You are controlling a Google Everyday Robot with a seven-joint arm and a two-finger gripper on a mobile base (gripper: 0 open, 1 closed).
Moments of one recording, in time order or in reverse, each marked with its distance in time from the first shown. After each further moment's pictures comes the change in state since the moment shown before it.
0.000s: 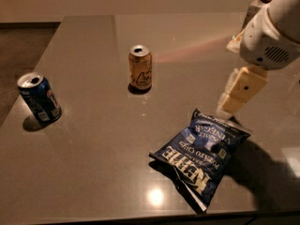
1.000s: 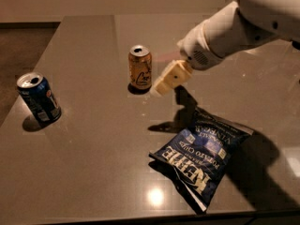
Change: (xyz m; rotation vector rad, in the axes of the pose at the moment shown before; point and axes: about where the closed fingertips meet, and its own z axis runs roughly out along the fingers) arm -0.113 -0.039 0.090 -0.001 -0.366 0.131
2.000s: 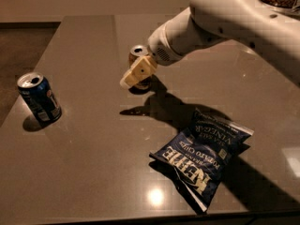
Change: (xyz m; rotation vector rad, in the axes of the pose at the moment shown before) arm -0.053 -0.013 0.070 -0.007 -0.095 -0.019
